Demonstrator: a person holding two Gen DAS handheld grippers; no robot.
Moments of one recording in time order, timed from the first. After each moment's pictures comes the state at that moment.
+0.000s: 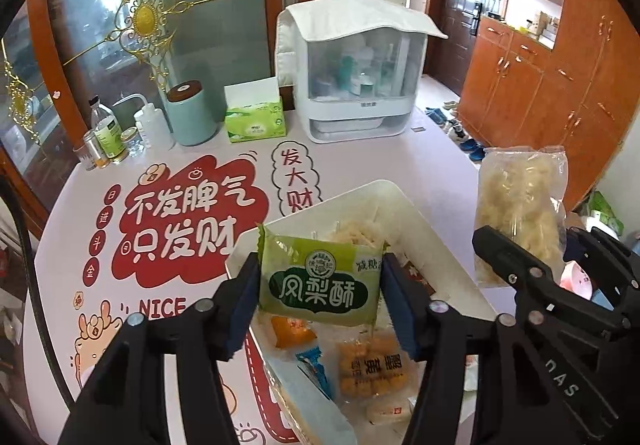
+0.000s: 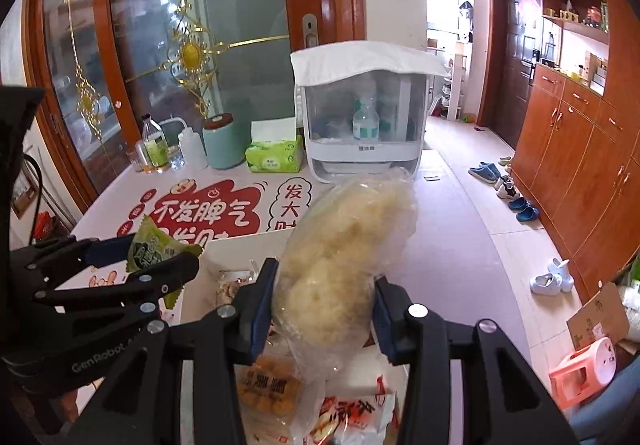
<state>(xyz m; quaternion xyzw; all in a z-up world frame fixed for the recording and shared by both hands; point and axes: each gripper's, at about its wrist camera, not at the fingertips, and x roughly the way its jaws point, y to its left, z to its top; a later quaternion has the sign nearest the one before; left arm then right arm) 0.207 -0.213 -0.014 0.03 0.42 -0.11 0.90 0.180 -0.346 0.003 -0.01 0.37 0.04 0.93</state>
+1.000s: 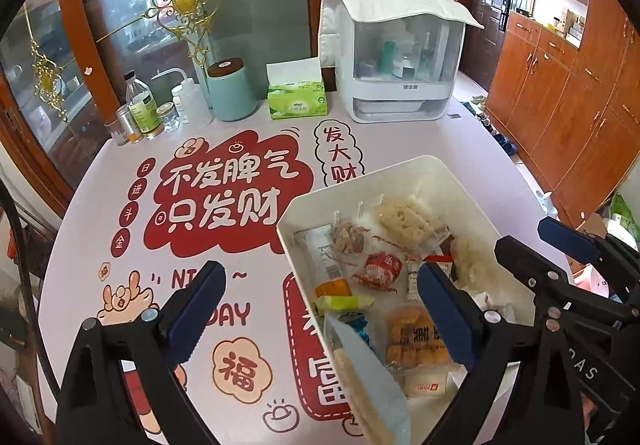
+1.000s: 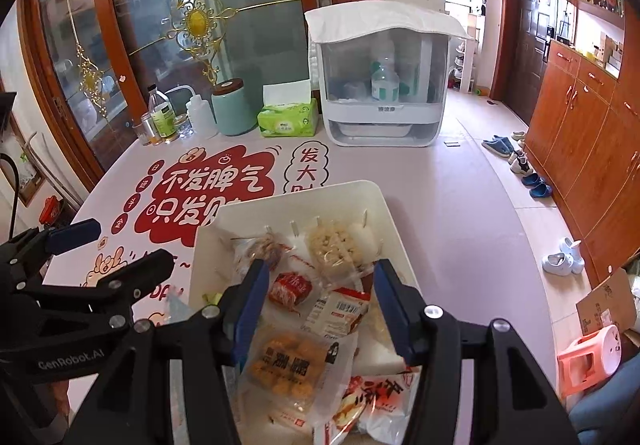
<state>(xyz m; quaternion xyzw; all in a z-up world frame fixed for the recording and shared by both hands) 0.181 -0.171 -0.028 0.03 0.44 -0.06 0.89 0.173 -0.330 -0.020 0.00 0.41 0.06 0.91</state>
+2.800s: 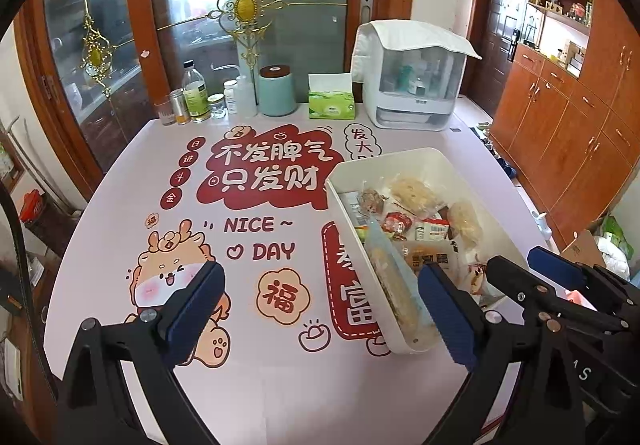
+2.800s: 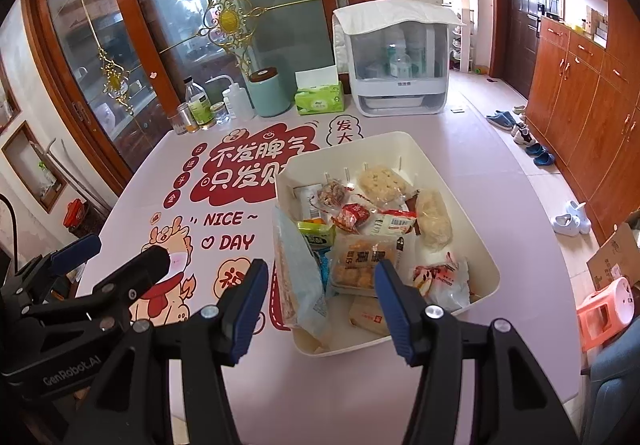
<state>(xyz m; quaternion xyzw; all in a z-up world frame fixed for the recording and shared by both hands) 0.046 -0.096 0.009 -0.01 0.41 -0.03 0.91 0.050 -0.271 0.009 0.04 0.43 0.06 0.90</state>
